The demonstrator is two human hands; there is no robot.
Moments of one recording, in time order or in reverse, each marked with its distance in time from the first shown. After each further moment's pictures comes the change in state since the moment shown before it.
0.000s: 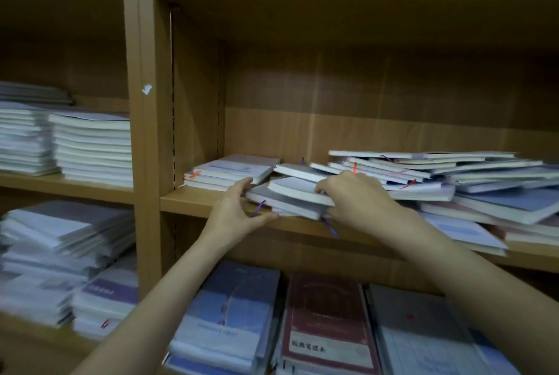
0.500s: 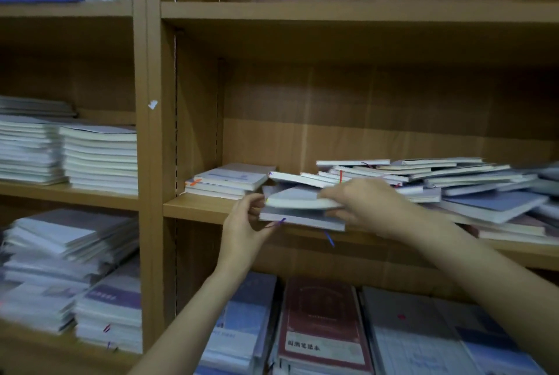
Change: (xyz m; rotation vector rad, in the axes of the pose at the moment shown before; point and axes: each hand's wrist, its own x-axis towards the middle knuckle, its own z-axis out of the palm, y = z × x) left_hand -0.037 0.019 0.022 -0.162 0.226 0.148; right_hand -0.033 0.021 -0.029 -0.032 0.028 -0.199
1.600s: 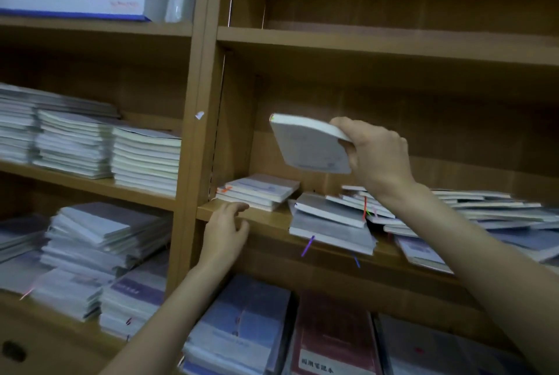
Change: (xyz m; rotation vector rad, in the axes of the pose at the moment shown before) left_hand 0.009 -0.021 -0.066 0.290 0.028 -0.122; right_hand 0.047 -0.024 -0.058 0.191 0.667 0.131
